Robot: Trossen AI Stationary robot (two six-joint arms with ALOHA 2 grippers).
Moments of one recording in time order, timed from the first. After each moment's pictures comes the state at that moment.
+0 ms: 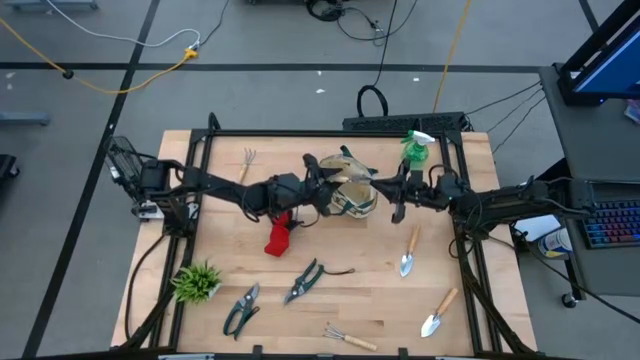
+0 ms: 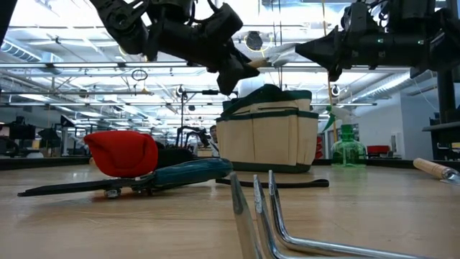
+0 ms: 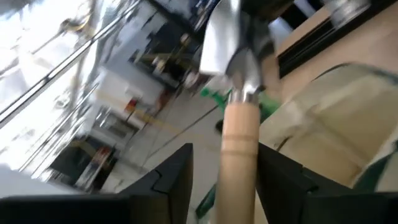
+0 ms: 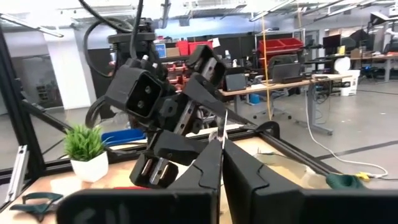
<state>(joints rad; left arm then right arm) 0.05 1.76 0.94 0.78 -0.47 0.87 -0.19 1.05 0.22 0.99 0.00 0.12</state>
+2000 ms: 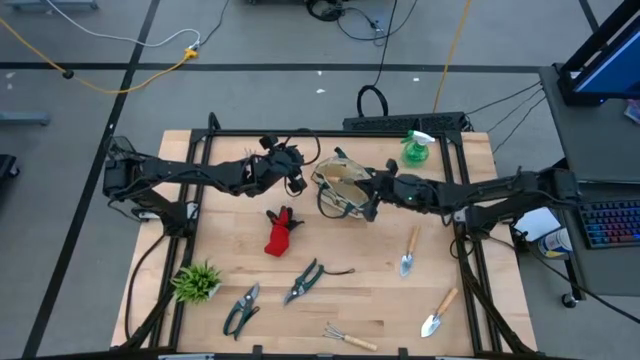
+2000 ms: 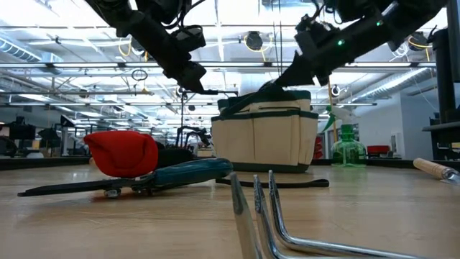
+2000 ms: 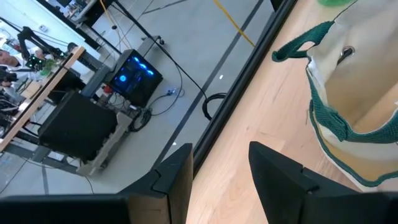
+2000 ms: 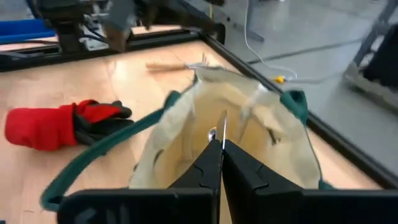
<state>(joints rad) 0.20 1.48 0.94 0.00 -0.68 0.26 -0.08 1.24 0.59 0.30 0.37 0.13</state>
